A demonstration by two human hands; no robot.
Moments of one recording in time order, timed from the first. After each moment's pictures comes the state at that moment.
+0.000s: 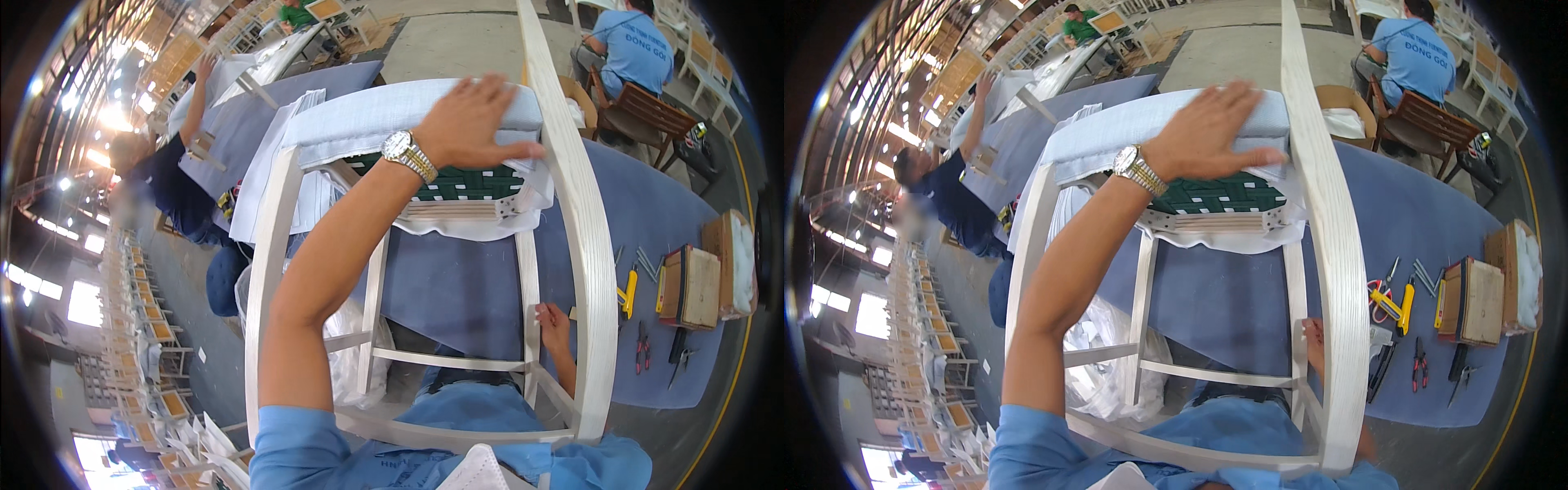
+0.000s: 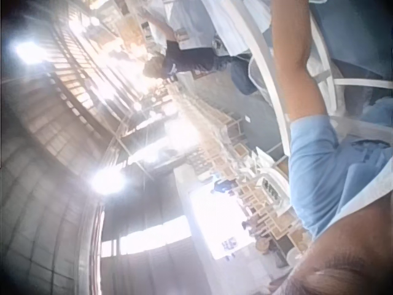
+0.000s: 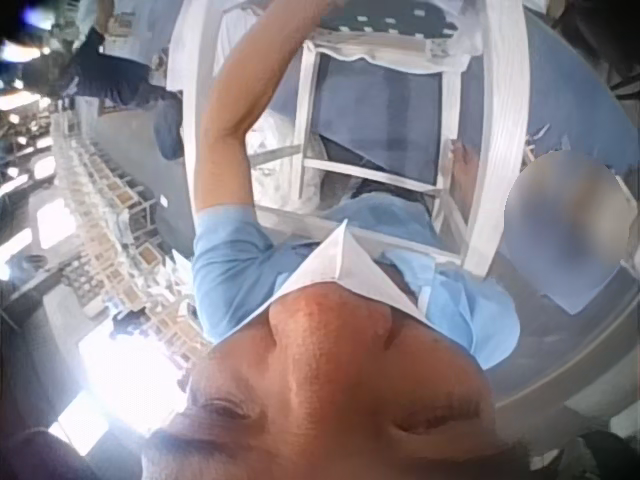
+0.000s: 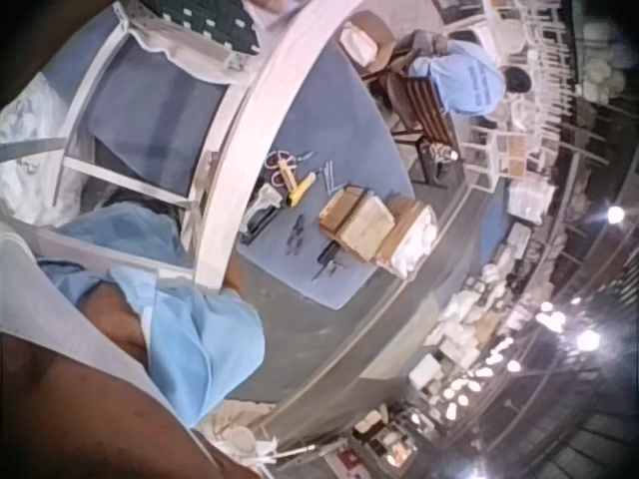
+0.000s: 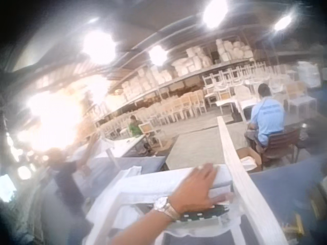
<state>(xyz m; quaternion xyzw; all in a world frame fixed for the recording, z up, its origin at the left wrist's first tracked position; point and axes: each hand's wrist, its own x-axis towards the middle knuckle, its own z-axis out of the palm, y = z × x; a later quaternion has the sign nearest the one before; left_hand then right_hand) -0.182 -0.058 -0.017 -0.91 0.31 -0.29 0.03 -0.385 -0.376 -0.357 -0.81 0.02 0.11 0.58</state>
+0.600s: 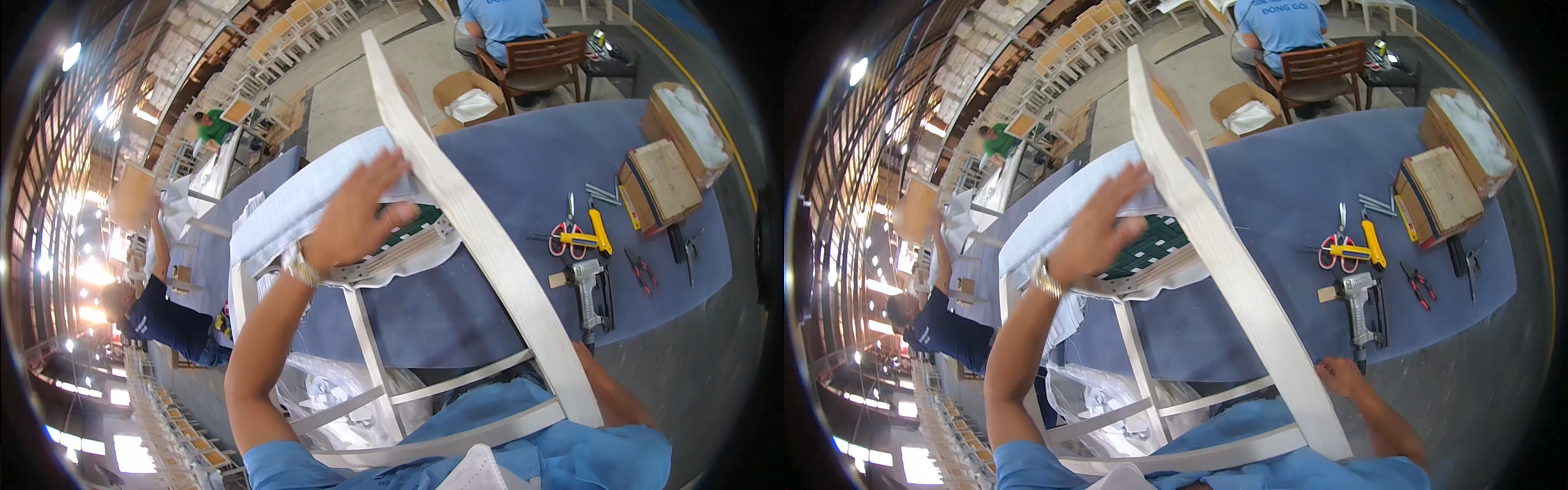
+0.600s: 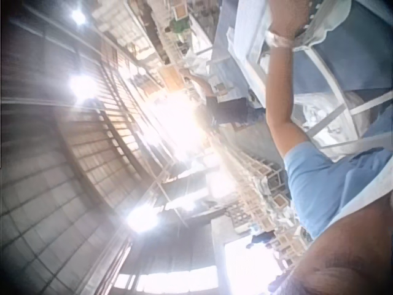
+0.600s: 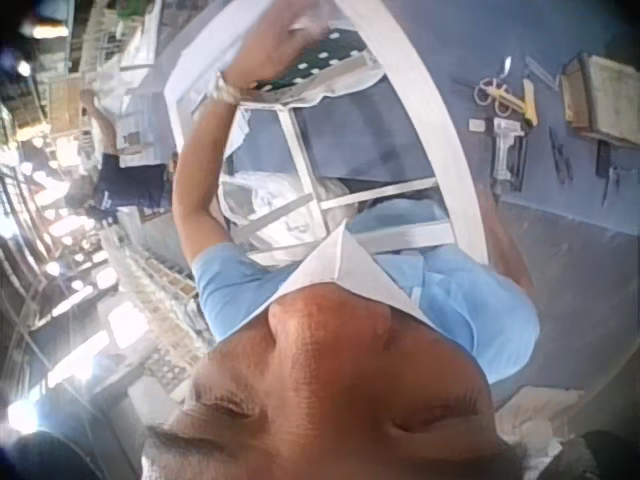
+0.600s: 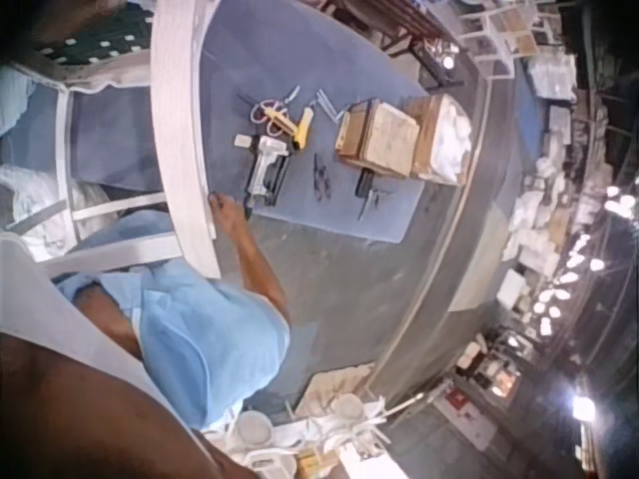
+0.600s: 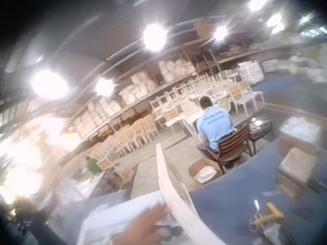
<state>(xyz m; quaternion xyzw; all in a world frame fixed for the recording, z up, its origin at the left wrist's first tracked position) -0.231 -0.098 0.031 -0.91 0.41 -0.05 -0.07 -0.513 -0.459 -0.349 -0.86 0.05 0.26 0.43</state>
